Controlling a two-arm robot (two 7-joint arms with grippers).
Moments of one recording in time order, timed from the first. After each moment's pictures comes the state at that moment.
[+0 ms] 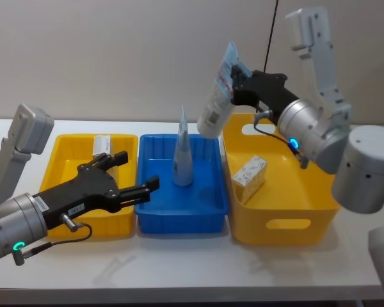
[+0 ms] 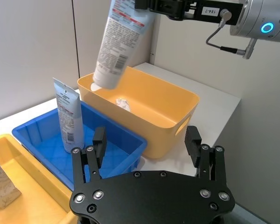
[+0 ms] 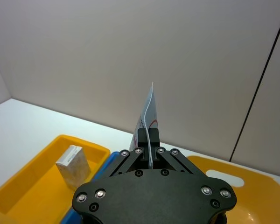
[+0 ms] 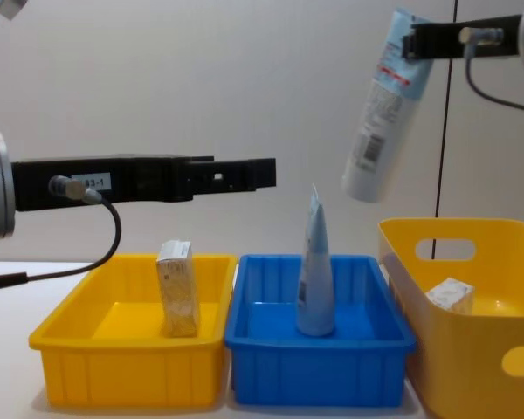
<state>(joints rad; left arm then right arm) -0.31 0.59 0.45 -1.72 -0.72 0.20 -0.51 0.45 0.17 -0.26 -1.67 0.25 0.49 0.14</state>
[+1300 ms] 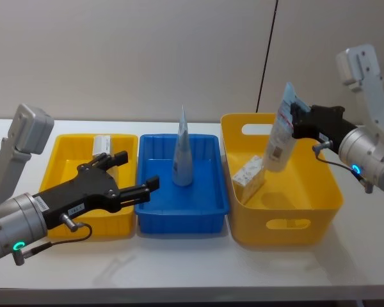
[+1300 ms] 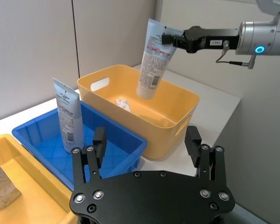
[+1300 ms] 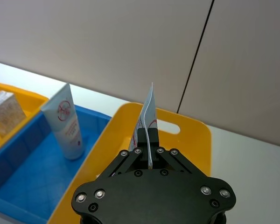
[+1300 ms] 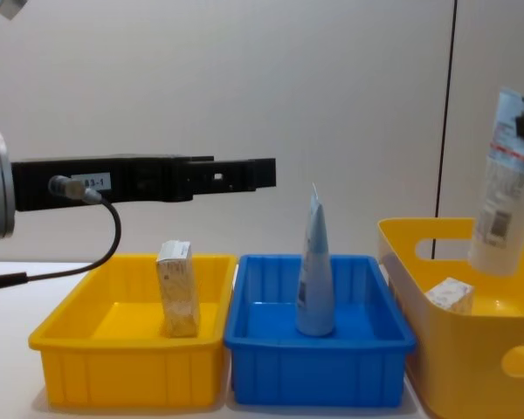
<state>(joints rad) -0.31 0.59 0.45 -1.72 -0.72 0.20 -0.51 0.38 0.34 -0.15 -1.64 0.21 0.52 0.23</state>
